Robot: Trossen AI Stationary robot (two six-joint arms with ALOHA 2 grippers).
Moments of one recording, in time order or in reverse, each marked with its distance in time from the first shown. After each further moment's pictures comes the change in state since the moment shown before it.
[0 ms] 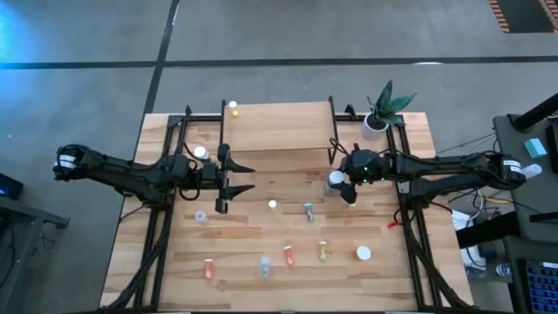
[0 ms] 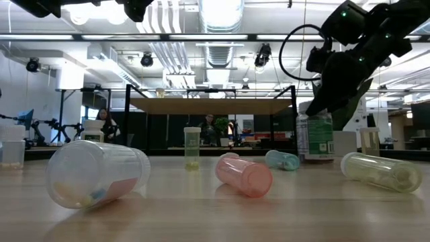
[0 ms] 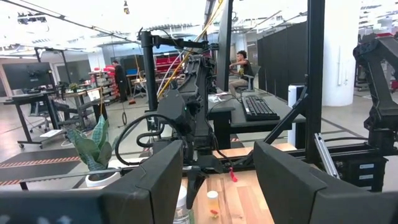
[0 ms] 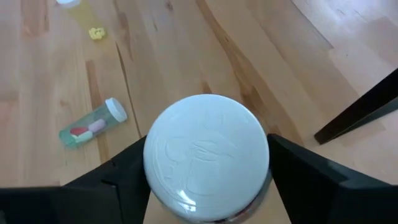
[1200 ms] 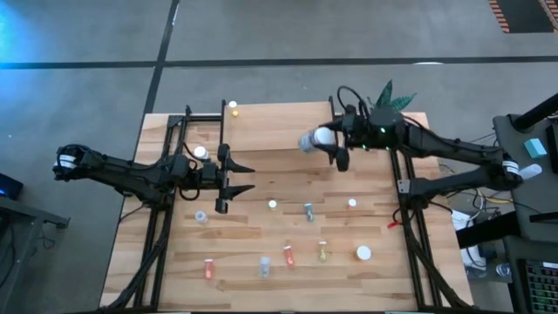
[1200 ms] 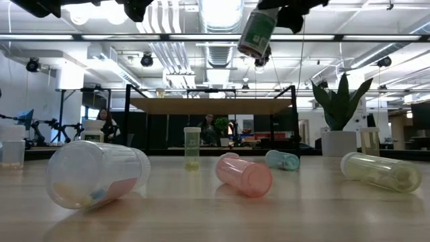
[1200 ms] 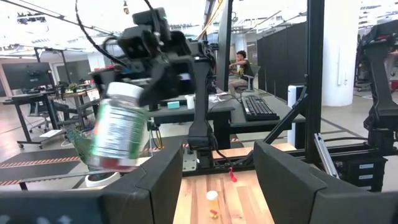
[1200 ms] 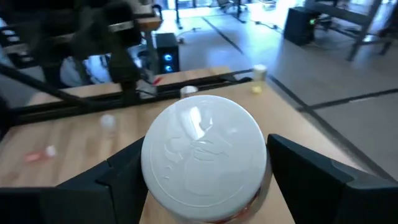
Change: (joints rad) left arm 0.000 0.000 0.000 0.001 0.001 0.000; right arm -0.088 0.056 0.569 -0.018 -0.048 -0.167
